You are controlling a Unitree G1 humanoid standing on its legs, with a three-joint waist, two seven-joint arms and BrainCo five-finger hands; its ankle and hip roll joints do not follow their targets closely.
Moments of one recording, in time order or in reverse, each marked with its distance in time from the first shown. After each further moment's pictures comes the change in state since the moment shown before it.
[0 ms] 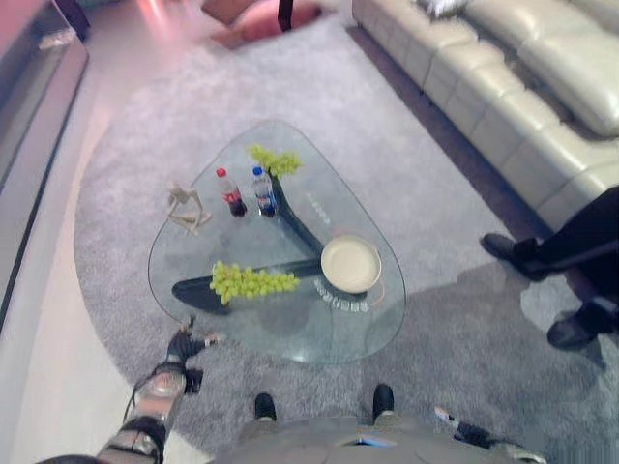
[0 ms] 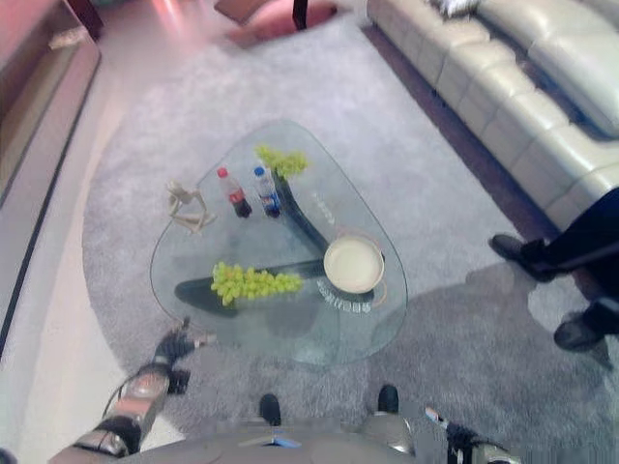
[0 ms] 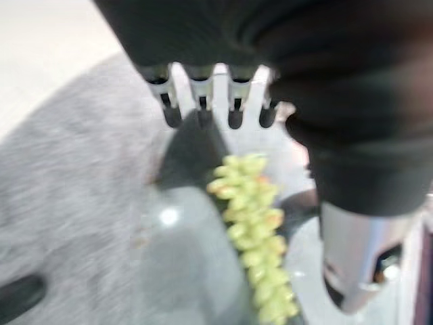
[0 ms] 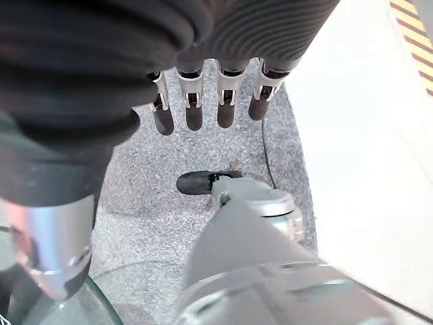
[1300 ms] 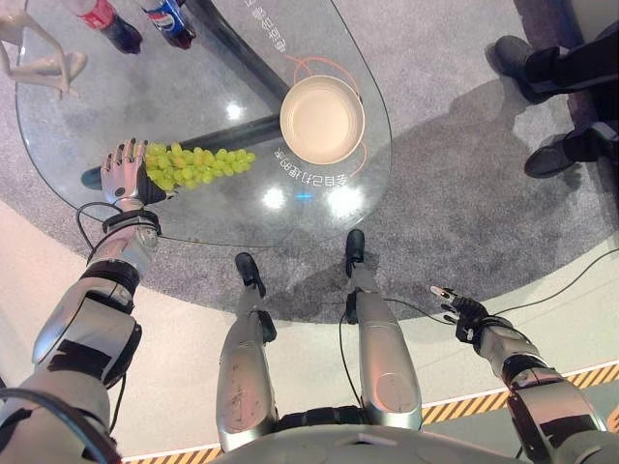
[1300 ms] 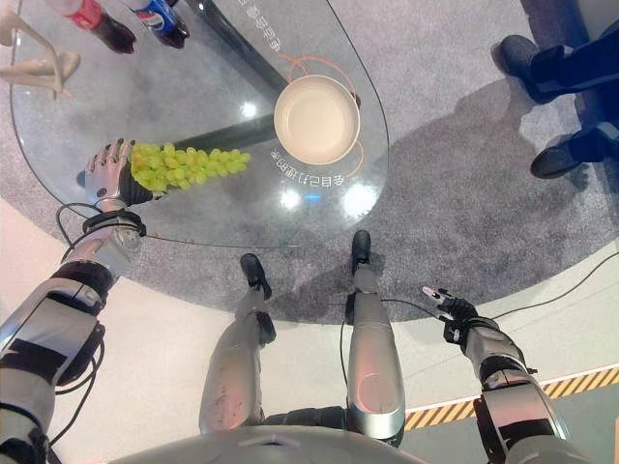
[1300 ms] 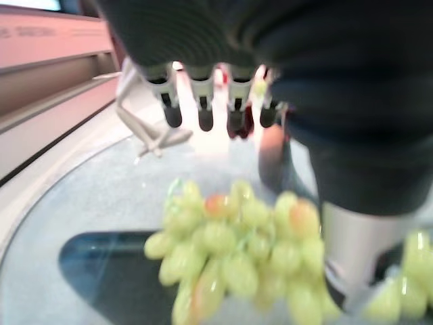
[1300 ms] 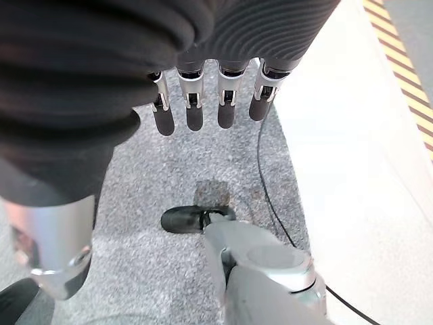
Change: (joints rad) left arm -0.642 0.273 -0.357 0.183 0.646 0.226 0.456; right arm -0.293 -0.109 0.118 -0.100 0.151 -0.103 0.040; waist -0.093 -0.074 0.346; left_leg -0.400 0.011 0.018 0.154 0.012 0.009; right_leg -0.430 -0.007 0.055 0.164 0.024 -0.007
